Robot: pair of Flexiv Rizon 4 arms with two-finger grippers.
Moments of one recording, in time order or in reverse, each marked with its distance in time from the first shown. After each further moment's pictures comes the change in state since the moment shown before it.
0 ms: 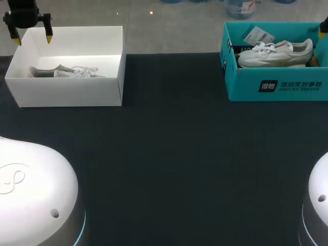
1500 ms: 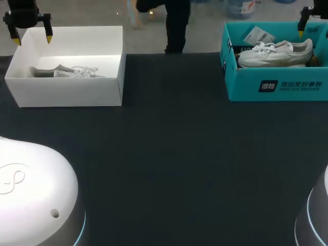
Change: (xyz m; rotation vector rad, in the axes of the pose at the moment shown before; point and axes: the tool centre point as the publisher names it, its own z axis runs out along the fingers) left arm 0.000 0.000 0.000 0.000 0.000 0.000; right arm -0.036 0.125 0.141 0.099 -0.198 0.061
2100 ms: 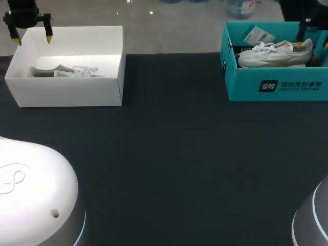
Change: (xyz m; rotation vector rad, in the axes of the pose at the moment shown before) left arm 0.000 0.000 0.000 0.000 0.000 0.000; right arm -0.010 0.018 0.062 0.067 0.015 -0.032
